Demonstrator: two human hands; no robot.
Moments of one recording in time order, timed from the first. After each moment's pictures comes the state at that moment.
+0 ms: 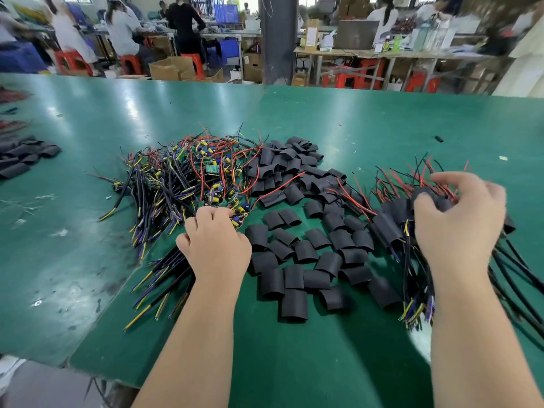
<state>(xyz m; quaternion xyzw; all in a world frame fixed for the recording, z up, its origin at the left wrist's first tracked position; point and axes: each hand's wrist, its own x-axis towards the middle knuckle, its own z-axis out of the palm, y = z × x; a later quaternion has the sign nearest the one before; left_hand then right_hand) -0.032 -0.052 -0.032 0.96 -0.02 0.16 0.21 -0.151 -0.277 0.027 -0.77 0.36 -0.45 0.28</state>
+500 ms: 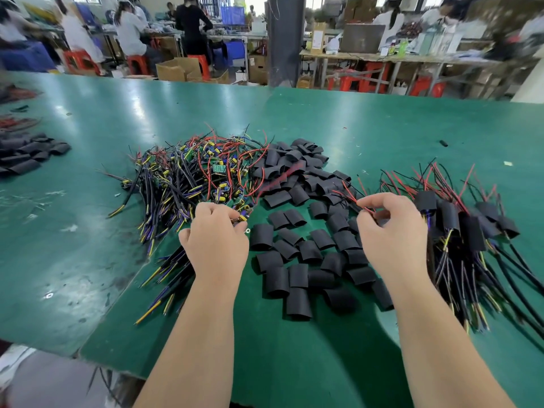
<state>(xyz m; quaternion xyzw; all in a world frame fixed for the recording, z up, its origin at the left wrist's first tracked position) -0.027 -0.043 -0.029 0.94 -0.02 0.18 0.29 -0.130 -0.236 0.008 -0.83 0.25 -0.34 0.36</state>
